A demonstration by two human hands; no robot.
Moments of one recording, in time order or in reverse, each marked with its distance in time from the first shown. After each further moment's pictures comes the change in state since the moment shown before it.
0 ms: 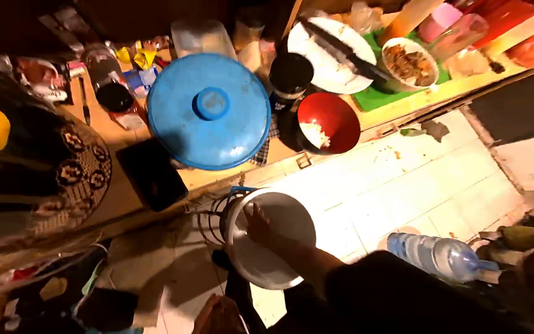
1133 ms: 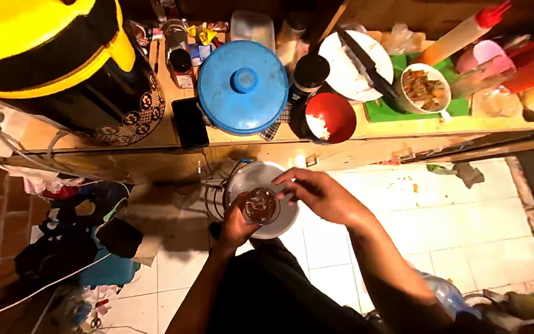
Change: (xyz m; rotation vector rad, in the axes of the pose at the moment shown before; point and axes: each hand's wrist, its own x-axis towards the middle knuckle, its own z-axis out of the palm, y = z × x) left_hand 0.063 0.055 0.069 -0.415 -0.119 0.186; right_hand -0.255 -0.036 -0.256 0.359 -0.023 -0.688
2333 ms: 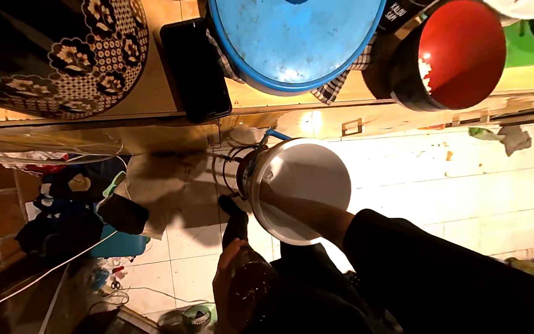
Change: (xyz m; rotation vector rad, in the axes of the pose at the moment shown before) left_hand -0.118 -0.047 -0.054 -0.024 0.270 -0.115; right_hand 0.163 0.276 0.249 -0.004 -0.247 0.657
